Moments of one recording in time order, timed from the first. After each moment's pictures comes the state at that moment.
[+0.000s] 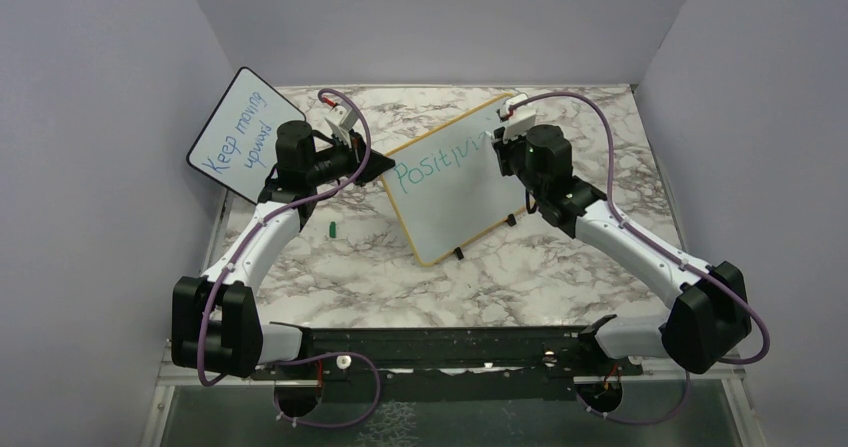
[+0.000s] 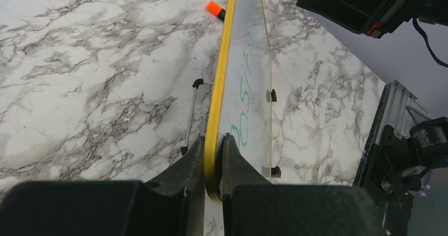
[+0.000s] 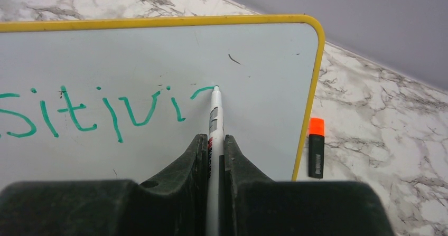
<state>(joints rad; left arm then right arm) -0.17 1.30 0.89 0.17 0.79 -0.20 0.56 1.32 1.00 0.08 0.21 -0.13</state>
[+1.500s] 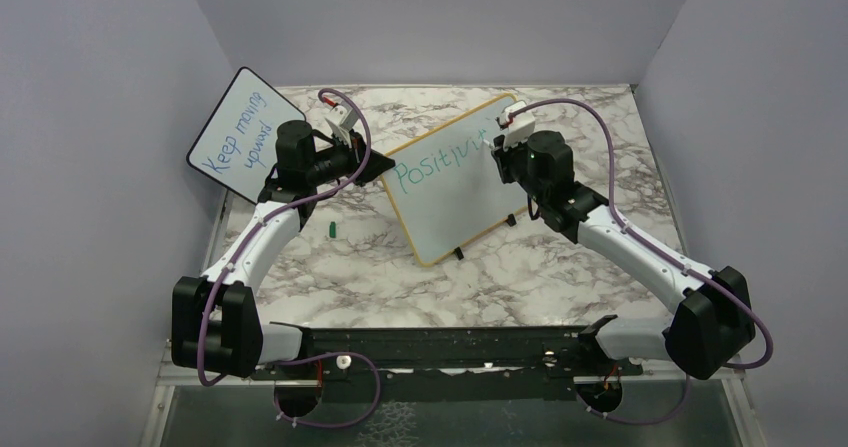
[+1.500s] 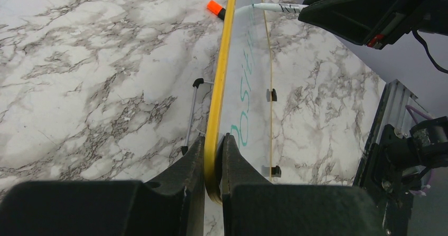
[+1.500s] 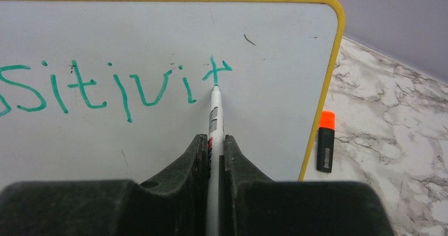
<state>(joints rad) -0.17 1.30 0.89 0.17 0.79 -0.19 0.56 1.29 0.96 0.06 0.16 -0.13</state>
